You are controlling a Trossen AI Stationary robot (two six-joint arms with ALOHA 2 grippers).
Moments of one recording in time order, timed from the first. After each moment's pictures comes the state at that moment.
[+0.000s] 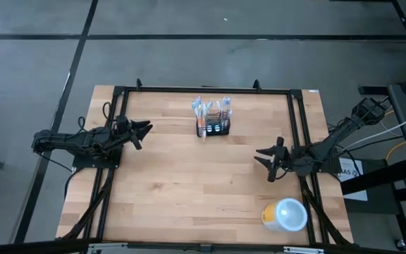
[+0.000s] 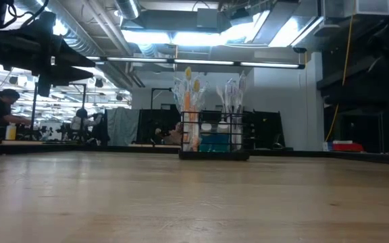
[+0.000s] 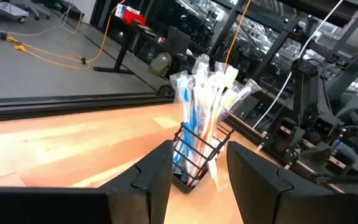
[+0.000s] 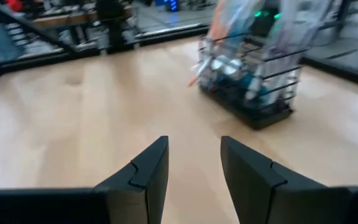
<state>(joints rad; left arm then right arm) -0.05 0.02 0.06 -0.08 -0.63 -0.54 0.70 0.78 0.01 0.36 0.97 0.46</state>
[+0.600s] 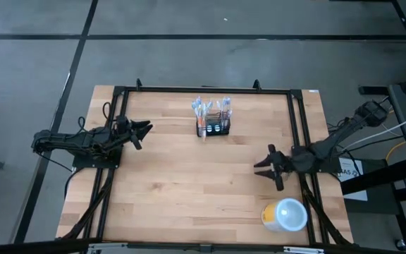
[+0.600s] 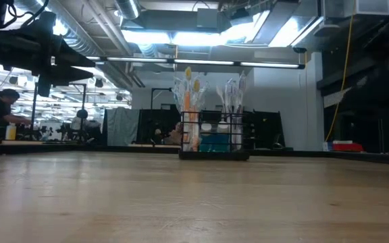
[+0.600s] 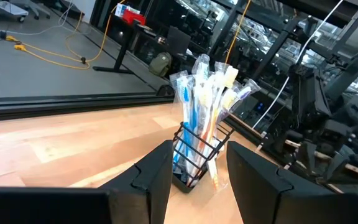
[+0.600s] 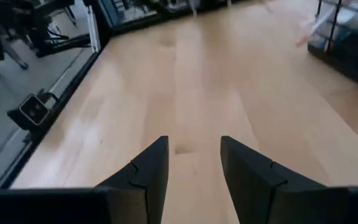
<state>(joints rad) -0.05 0.02 0.06 -0.08 -0.63 -0.54 0.66 0.70 0.02 0.32 0.51 0.46</state>
